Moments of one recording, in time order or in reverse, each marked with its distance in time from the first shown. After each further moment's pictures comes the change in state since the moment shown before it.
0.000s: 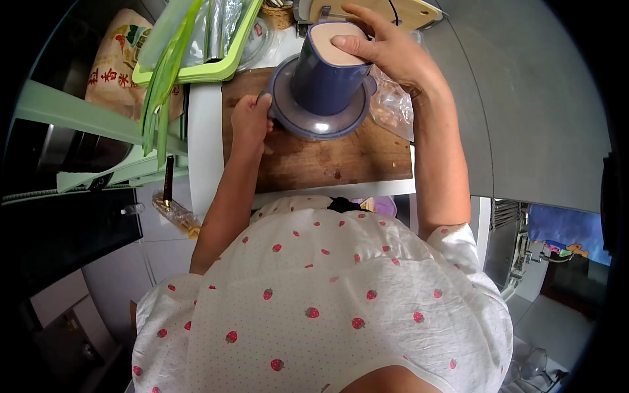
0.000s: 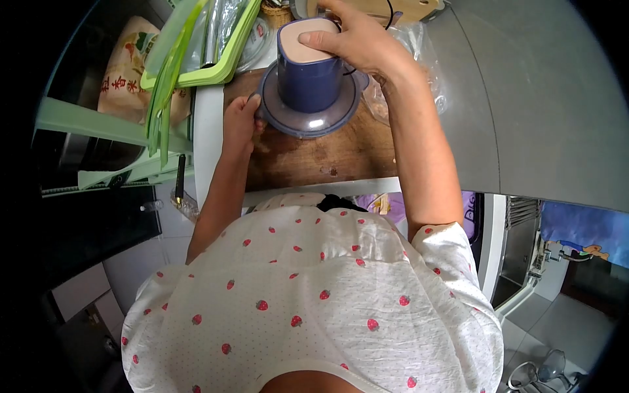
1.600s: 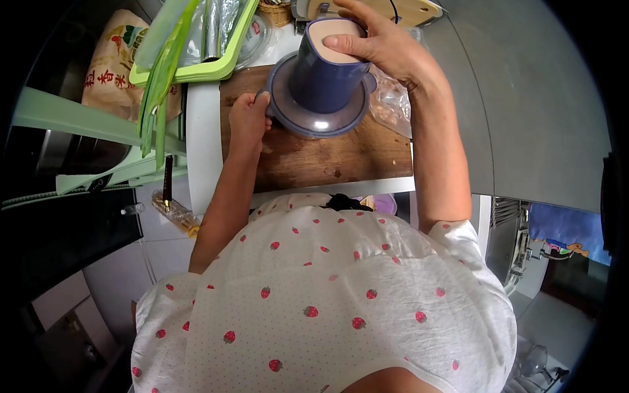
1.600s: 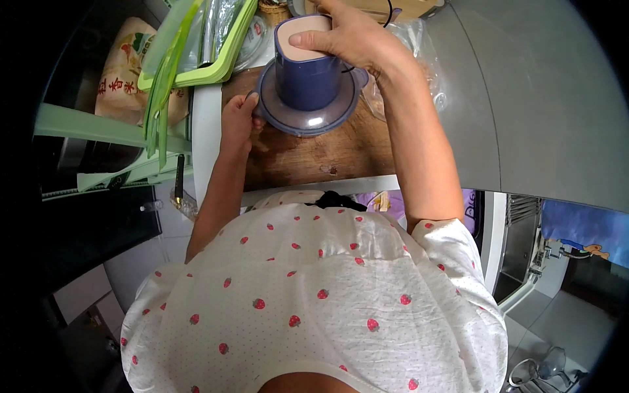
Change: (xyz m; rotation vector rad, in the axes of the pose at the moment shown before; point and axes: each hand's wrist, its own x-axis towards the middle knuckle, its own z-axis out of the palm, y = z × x) left_hand 0.000 0.002 0.000 -0.008 -0.001 -0.005; right_hand -0.005 -0.024 -0.006 0.206 -0.167 0.025
